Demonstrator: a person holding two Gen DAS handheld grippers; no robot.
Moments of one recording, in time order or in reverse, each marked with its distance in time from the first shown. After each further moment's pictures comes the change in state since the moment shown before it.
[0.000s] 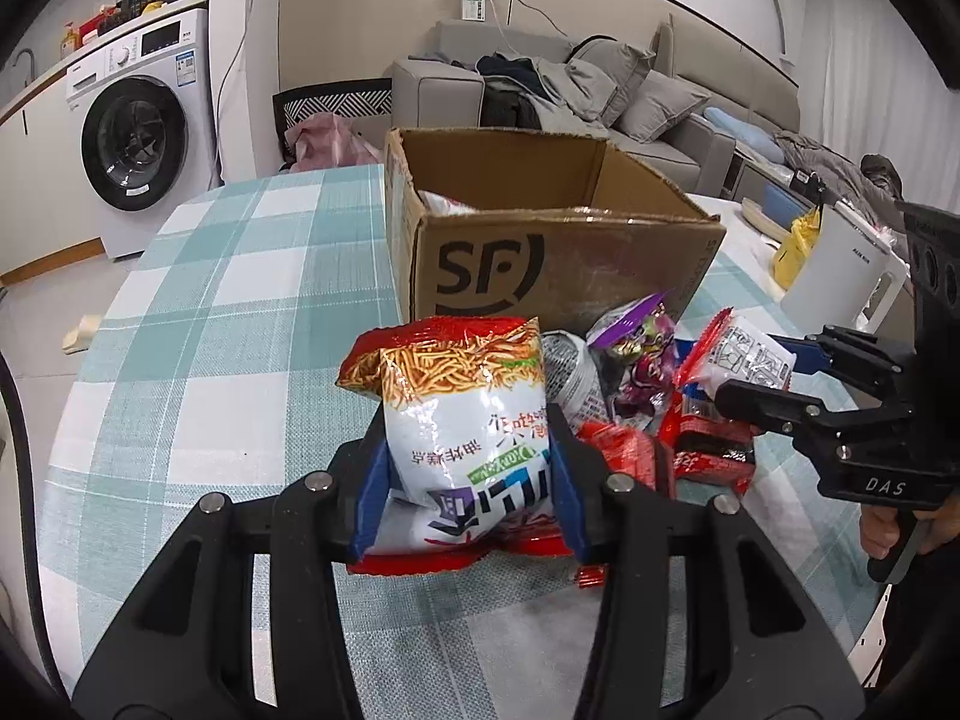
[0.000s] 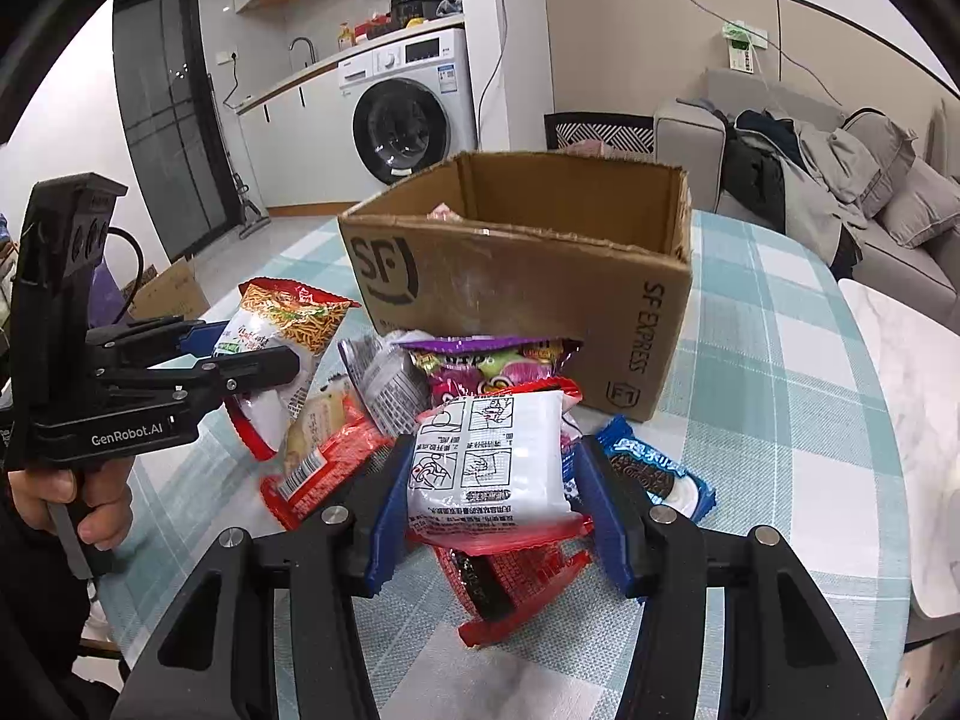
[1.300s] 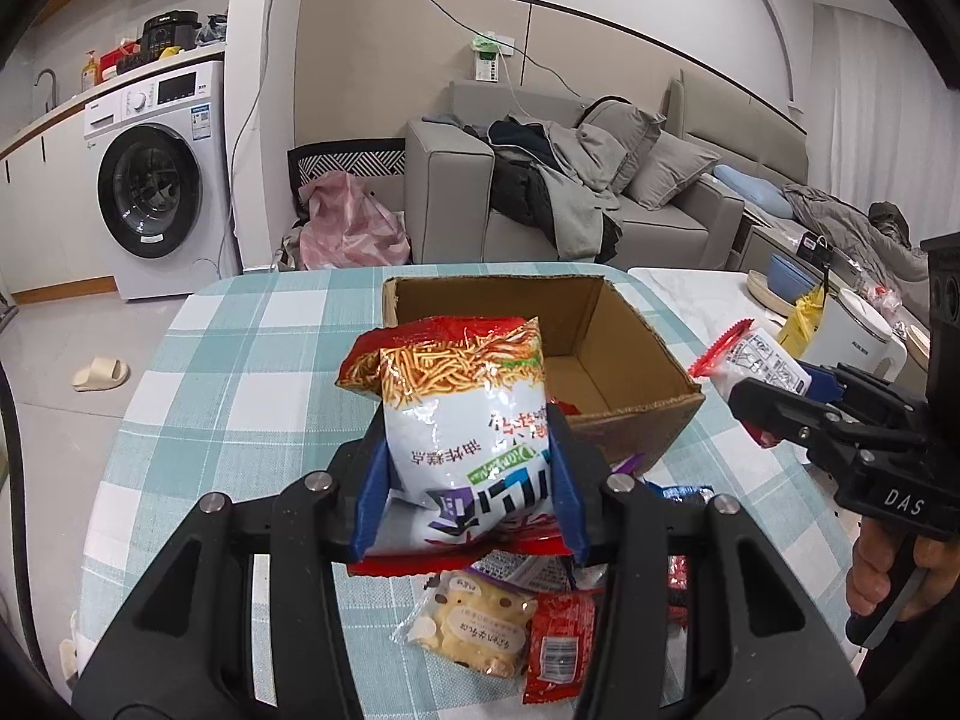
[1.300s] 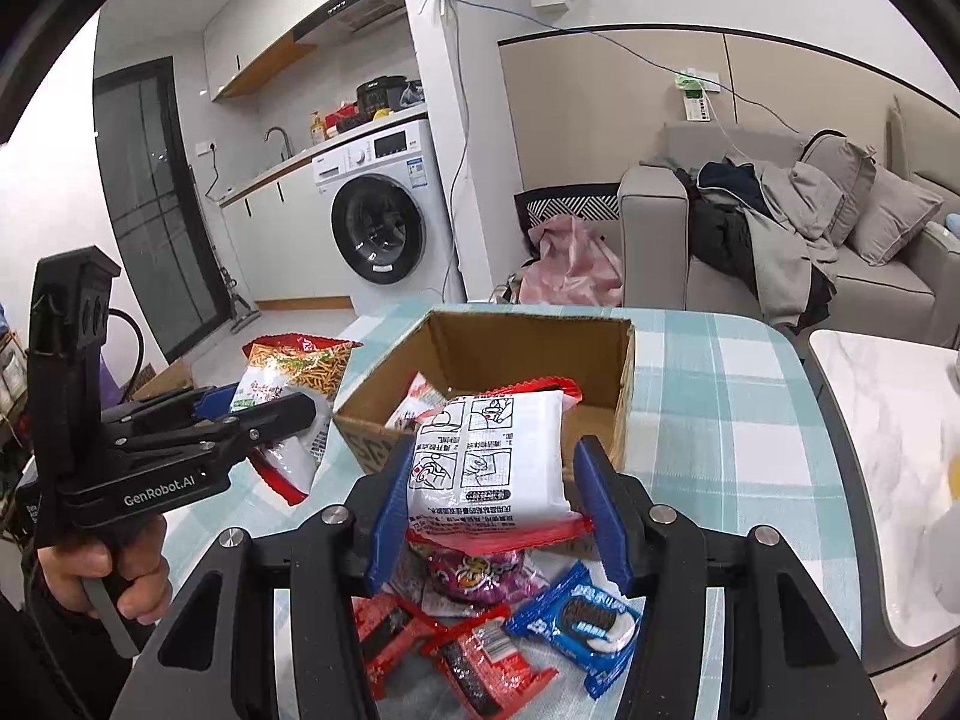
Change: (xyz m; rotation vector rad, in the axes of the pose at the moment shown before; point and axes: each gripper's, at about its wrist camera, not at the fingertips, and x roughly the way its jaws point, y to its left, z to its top) left arm -0.036 -0.029 0.093 -0.029 -0.126 0.037; right arm -0.060 -0.020 0.082 0.109 -0.186 -0.014
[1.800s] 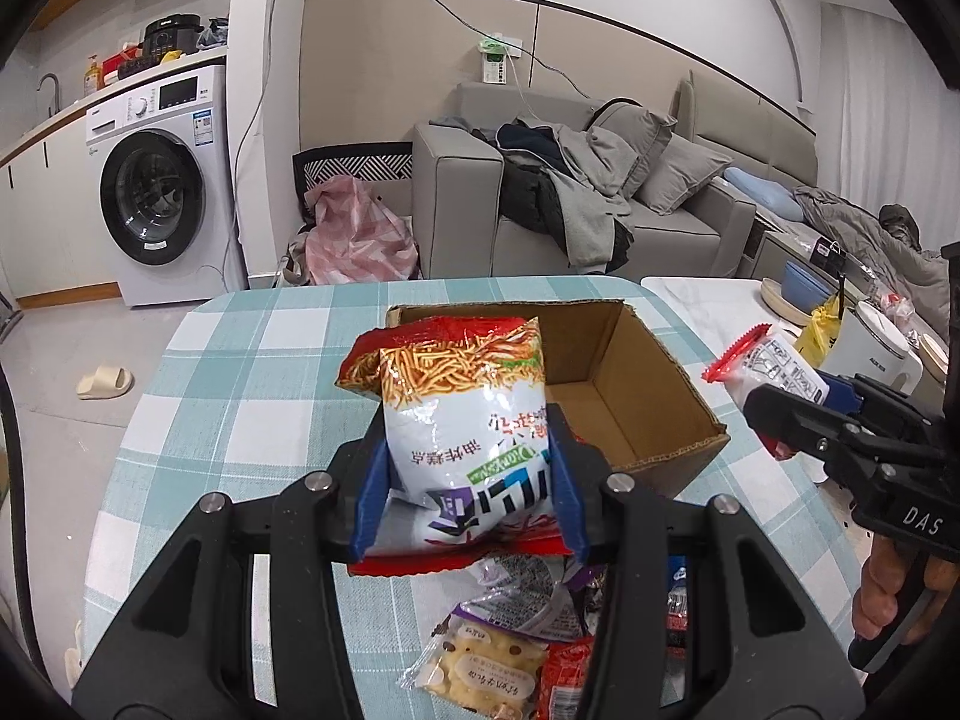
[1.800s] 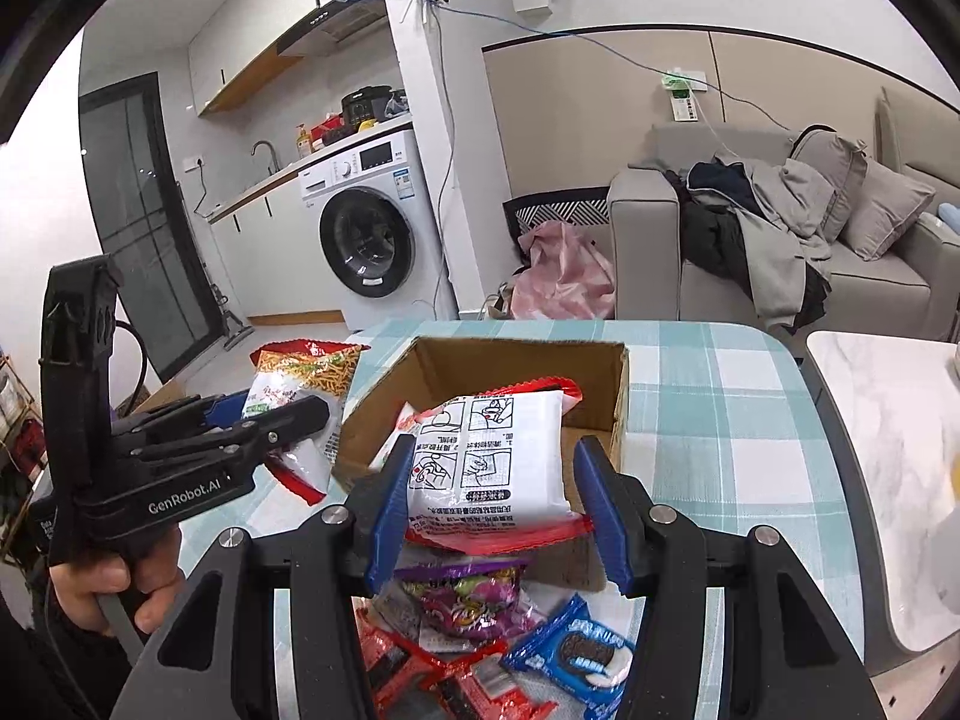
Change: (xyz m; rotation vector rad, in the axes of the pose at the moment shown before) left arm 0.026 0.006 0.028 0.002 0.000 0.018; right arm 0.013 -0.002 0.020 0.030 -0.016 -0.017
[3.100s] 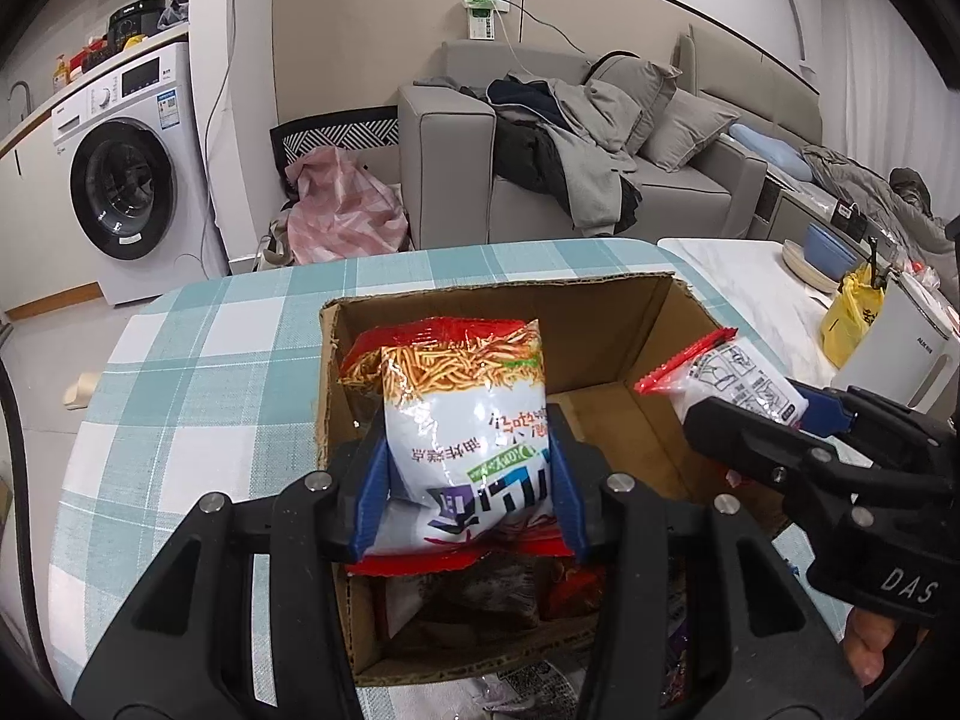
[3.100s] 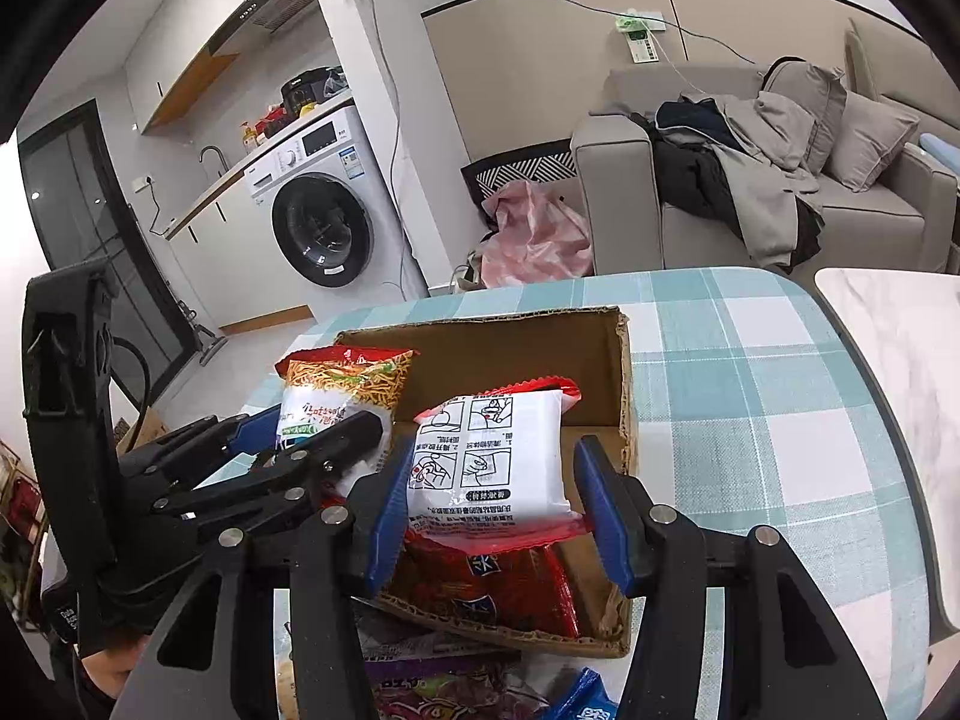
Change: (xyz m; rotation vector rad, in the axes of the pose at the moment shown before) left arm 0.147 -0.007 0.019 0.047 0.098 0.007; right arm 0.116 -0.039 0.012 0.131 0.091 -0.038
